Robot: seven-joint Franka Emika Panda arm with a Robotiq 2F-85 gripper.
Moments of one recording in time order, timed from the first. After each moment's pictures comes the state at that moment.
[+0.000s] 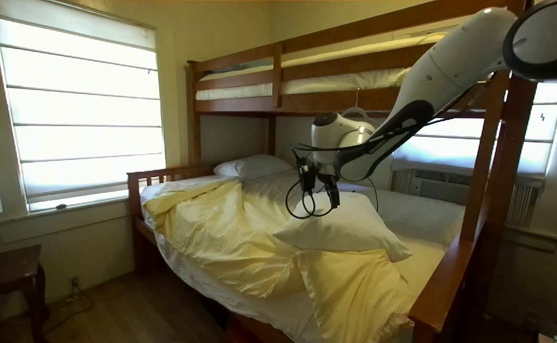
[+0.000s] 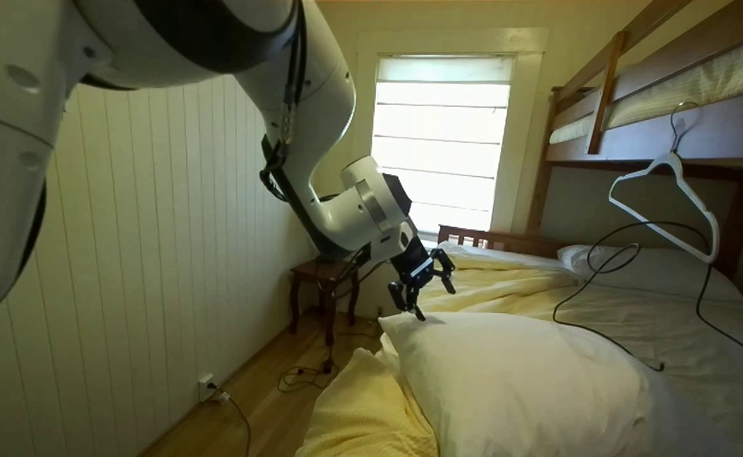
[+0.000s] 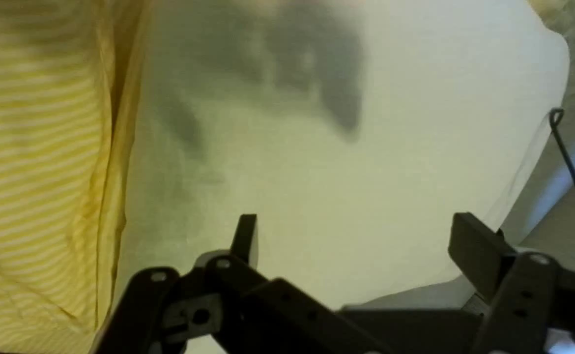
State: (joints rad) arm 0.11 0.36 -0.25 -1.88 -0.75 2.44 2.71
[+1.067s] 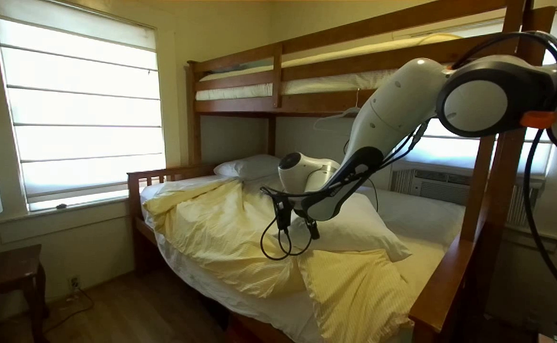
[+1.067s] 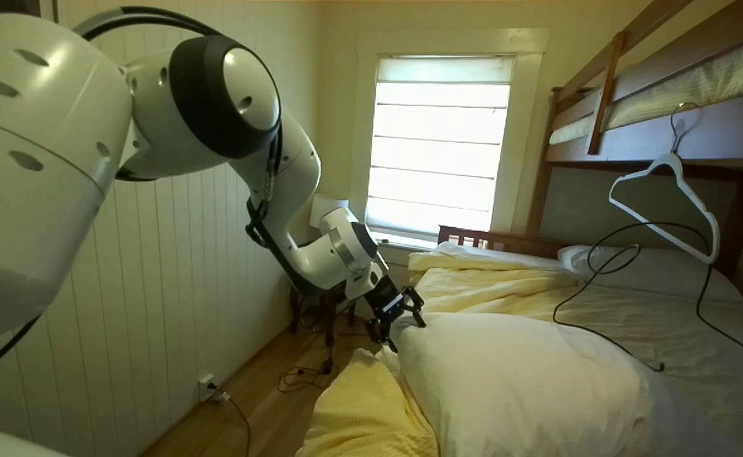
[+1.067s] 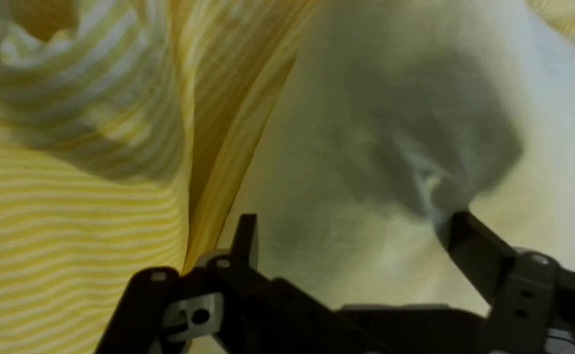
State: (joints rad) arm 0.37 0.68 -0.46 -1.71 -0.57 2.44 2.71
